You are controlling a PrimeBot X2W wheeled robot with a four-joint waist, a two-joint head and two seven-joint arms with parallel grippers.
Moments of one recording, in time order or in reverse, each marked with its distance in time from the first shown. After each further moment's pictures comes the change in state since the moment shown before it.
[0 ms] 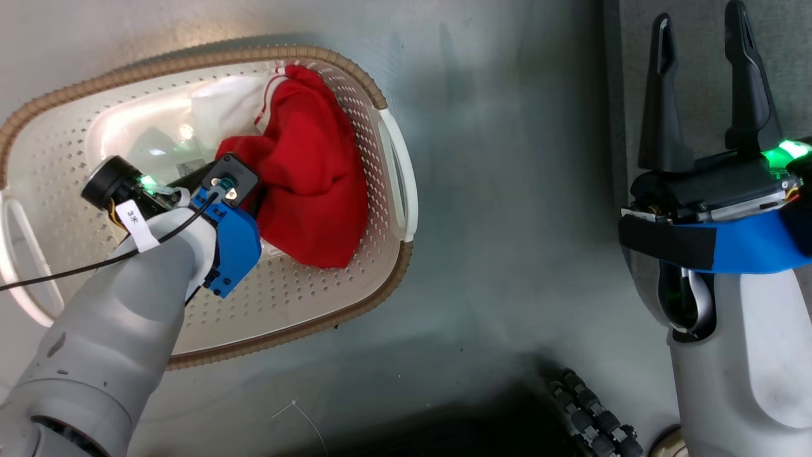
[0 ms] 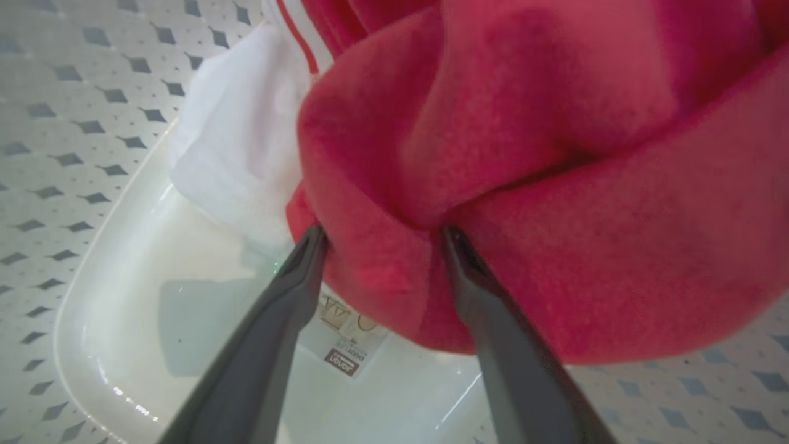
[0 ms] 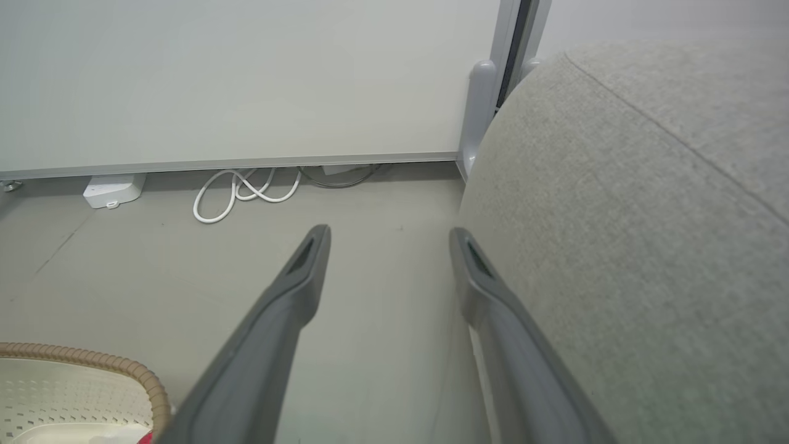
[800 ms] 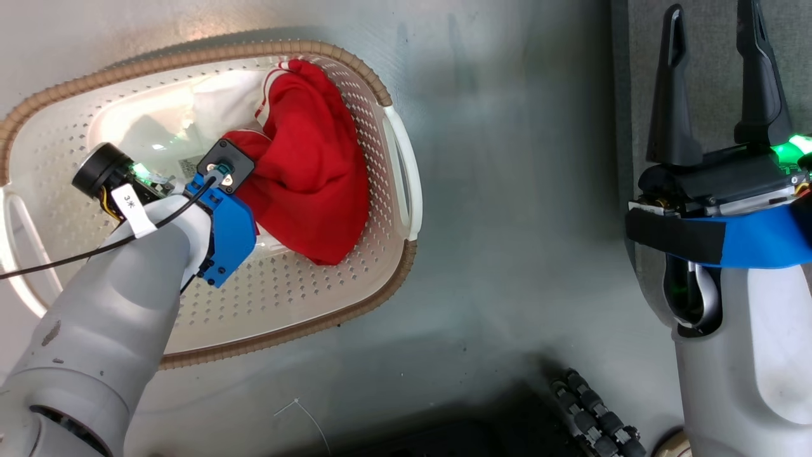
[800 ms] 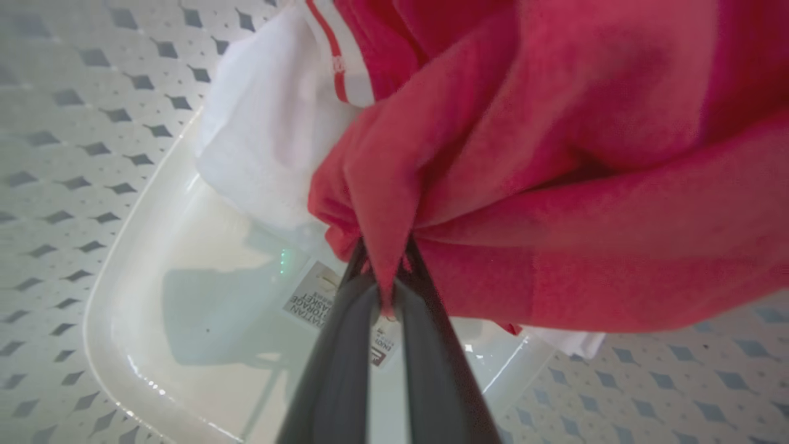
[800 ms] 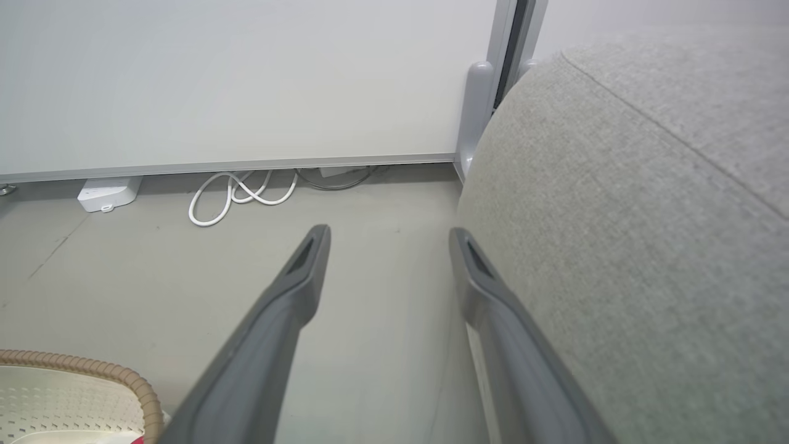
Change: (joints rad) left arm -0.041 -0.002 -0.037 0.026 -0.026 0.000 0.038; right arm -0.011 0.000 -0.013 -0.002 0.002 0.000 0.000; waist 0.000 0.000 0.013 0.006
